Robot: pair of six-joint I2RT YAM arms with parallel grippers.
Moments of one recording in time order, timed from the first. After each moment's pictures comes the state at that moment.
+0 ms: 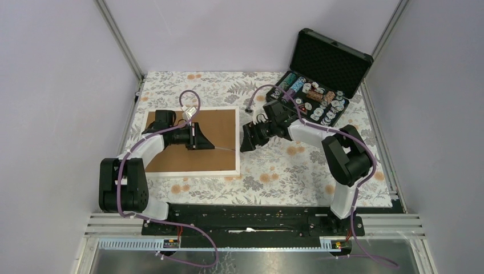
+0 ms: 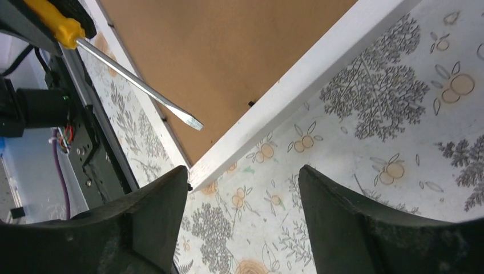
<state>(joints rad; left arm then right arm) -0.01 1.46 0.80 -0.34 1.09 -0.13 0.58 1.86 1.17 -0.20 -0.66 0.13</state>
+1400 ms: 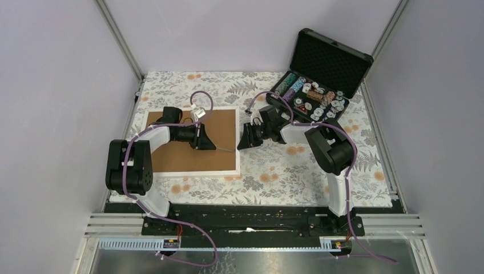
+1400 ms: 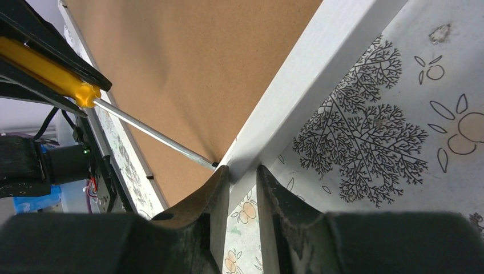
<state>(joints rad) -0.04 1.64 0.90 -0.38 1.07 0.28 0.58 2.06 1.17 0.11 -0.67 0.43</state>
